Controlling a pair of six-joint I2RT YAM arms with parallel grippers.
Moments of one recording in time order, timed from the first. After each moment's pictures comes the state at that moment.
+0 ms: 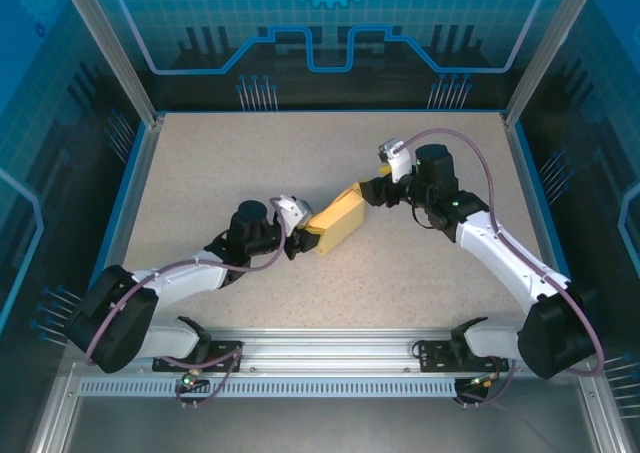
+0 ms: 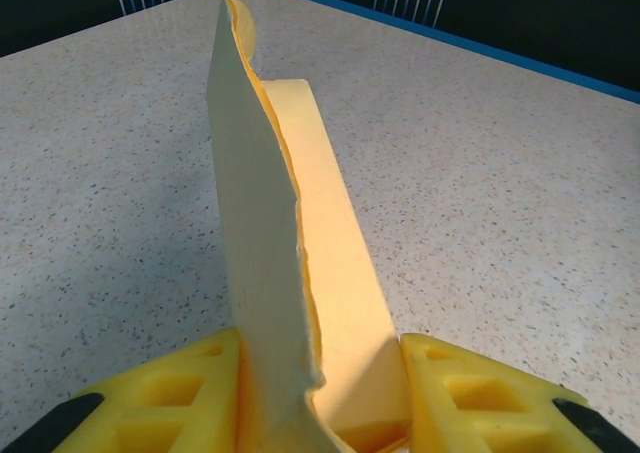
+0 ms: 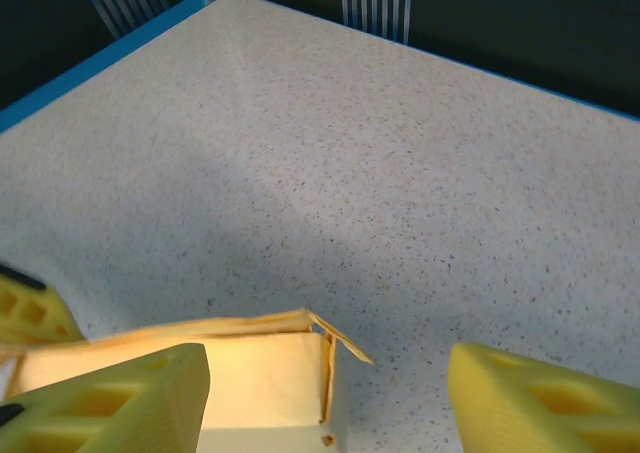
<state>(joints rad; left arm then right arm) -0.52 1.30 0.50 0.44 0.48 0.07 0.37 1.27 0.96 -0.21 -0.33 -0.07</state>
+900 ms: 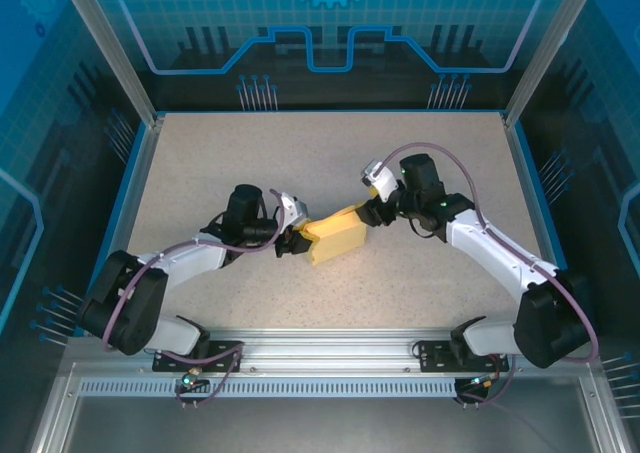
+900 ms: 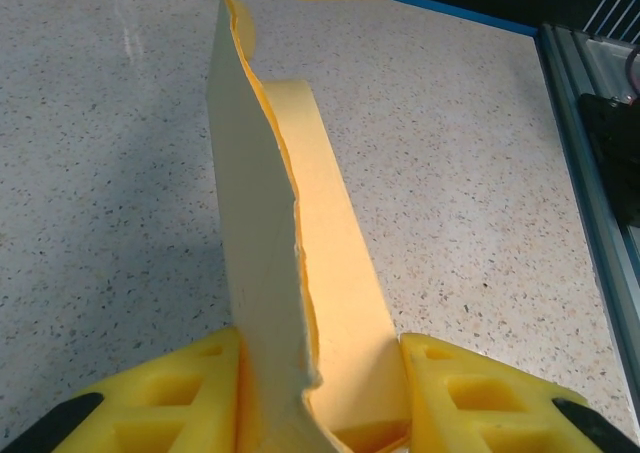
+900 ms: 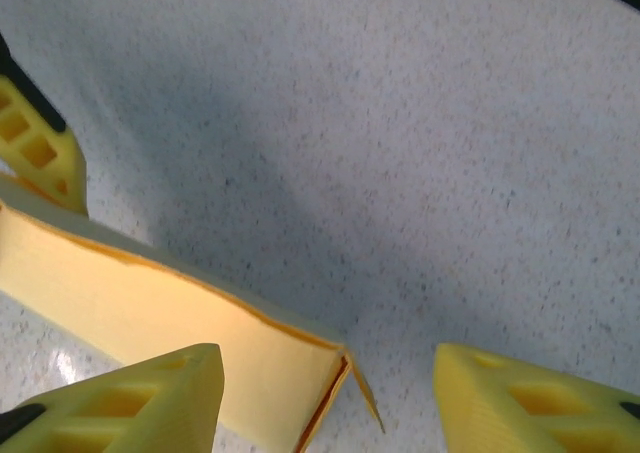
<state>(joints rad) -0.39 1.42 0.63 0.20 0.84 0.32 0.44 1.33 0.96 -0.37 -0.32 -0.29</state>
